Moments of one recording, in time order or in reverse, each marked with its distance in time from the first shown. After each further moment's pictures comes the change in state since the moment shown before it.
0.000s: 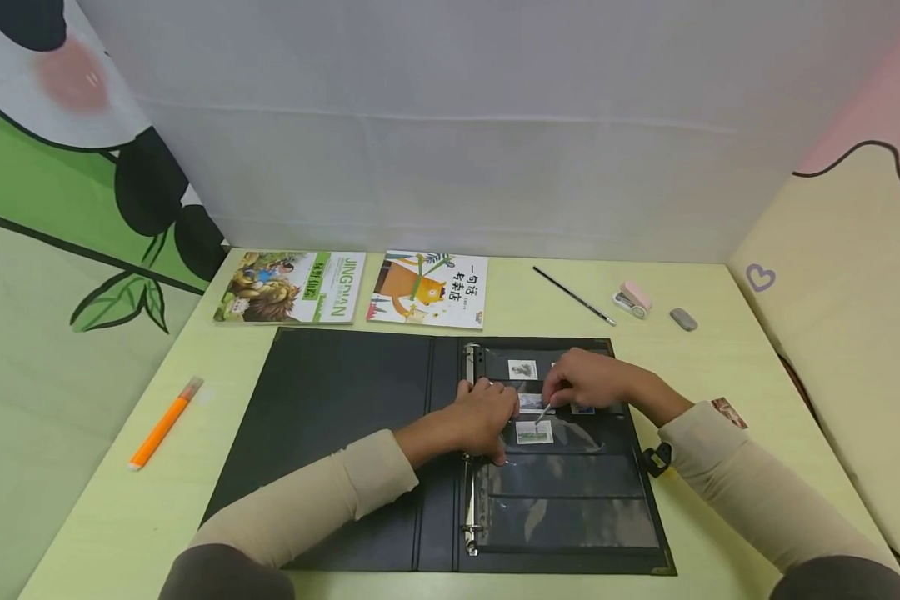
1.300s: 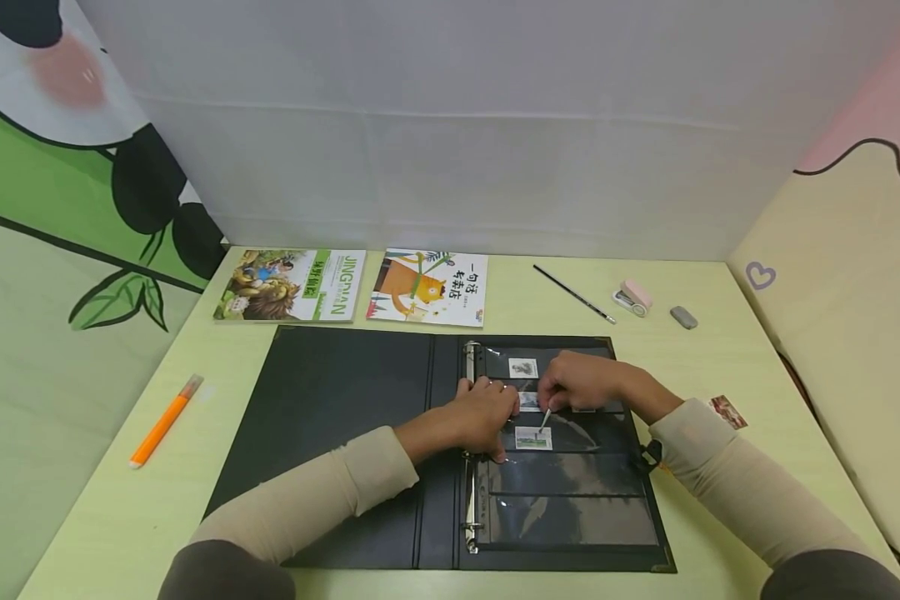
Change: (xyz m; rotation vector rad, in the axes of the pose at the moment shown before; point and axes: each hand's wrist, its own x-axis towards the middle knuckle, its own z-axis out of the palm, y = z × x) left_hand 0.001 -0.003 0.001 0.017 -0.006 0.021; right_hand 0.011 -0.007 0.001 -0.013 -0.091 -0.025
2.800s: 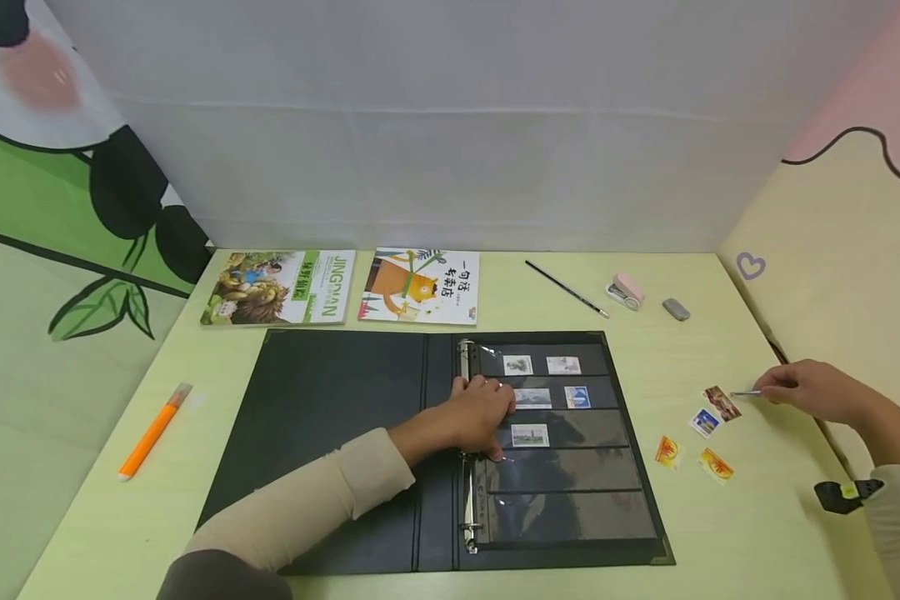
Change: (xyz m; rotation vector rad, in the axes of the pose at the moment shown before) left_hand 0.001 -0.002 0.000 -0.011 -0.004 0.027; right_hand -0.268 0.111 0.021 0.099 0.324 0.686
